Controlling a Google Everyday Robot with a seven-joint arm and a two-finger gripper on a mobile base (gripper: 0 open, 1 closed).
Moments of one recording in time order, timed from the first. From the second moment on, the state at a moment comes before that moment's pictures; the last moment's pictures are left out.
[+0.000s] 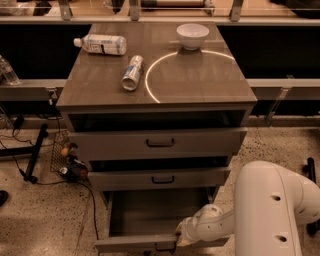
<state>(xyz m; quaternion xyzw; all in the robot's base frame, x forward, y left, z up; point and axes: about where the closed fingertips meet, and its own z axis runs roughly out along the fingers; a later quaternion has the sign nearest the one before) 0.464 -0.096 0.179 -0.69 0.69 0.09 0.18</state>
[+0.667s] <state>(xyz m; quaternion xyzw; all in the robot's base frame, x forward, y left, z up) 0.464 -0.095 0.178 -0.69 0.69 0.09 0.18</state>
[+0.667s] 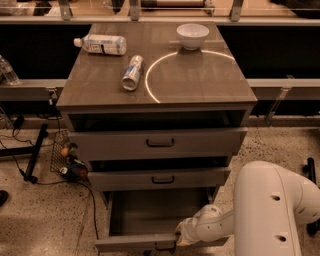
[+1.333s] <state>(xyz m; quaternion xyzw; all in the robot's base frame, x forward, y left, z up) 0.484 -0.089 0.183 -0.70 0.68 0.07 0.20</state>
